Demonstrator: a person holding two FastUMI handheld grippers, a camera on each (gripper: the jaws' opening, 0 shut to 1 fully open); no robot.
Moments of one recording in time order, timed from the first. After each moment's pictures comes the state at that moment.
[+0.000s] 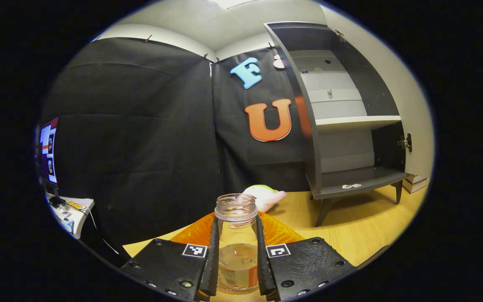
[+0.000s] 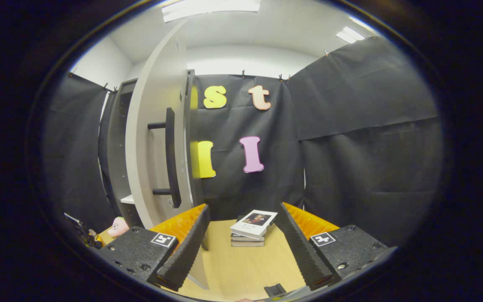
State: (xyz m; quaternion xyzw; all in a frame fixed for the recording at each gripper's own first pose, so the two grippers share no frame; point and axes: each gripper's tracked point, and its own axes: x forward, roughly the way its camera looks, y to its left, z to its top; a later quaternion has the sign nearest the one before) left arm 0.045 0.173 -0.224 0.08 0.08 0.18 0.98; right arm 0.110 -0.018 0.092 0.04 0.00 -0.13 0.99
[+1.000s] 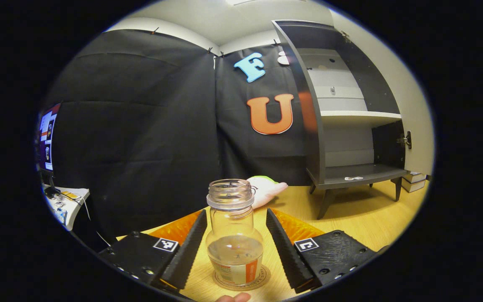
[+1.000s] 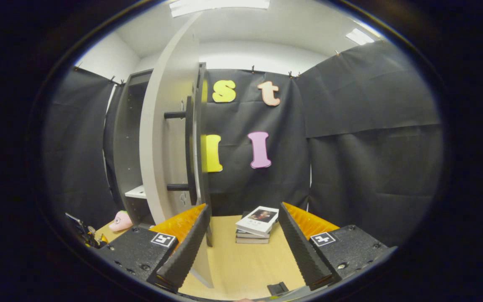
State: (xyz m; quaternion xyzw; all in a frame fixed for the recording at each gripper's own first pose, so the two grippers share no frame) left arm 0.035 0.182 -0.241 0.06 0.10 0.17 0.98; right arm 0.123 0.006 0.084 0.02 0.02 -0.11 0.99
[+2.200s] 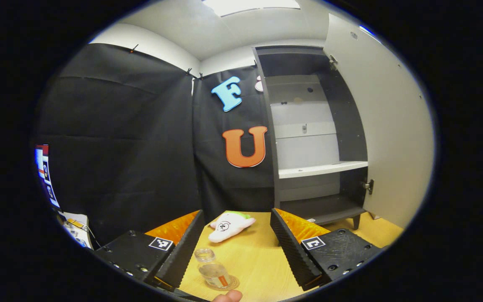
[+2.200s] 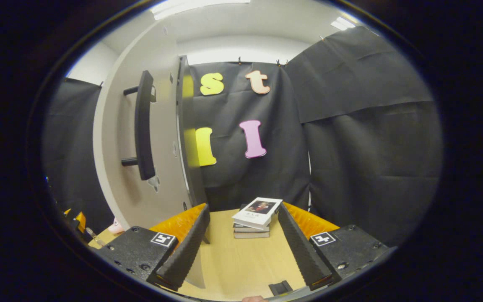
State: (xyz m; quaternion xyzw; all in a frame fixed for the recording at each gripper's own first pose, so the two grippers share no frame) left arm 0.028 0.085 -0.071 0.06 0.06 0.08 0.99; right arm 0.149 -0.046 0.043 0.07 0.03 -0.11 0.99
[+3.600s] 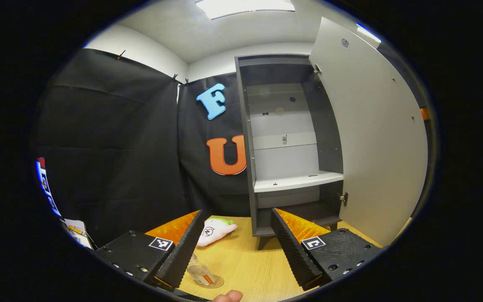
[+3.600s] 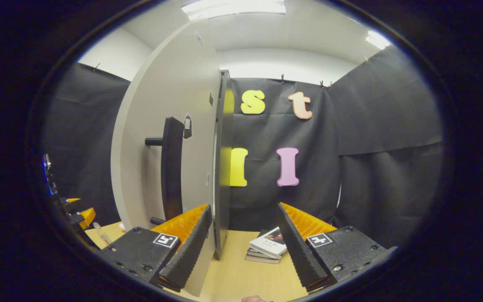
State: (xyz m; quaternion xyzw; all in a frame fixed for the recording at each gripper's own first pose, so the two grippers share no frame) left arm 0.014 0.044 -0.035 0.07 0.07 0.05 0.99; right arm 0.178 0.002 0.137 -0.03 -0.03 0.01 1.00
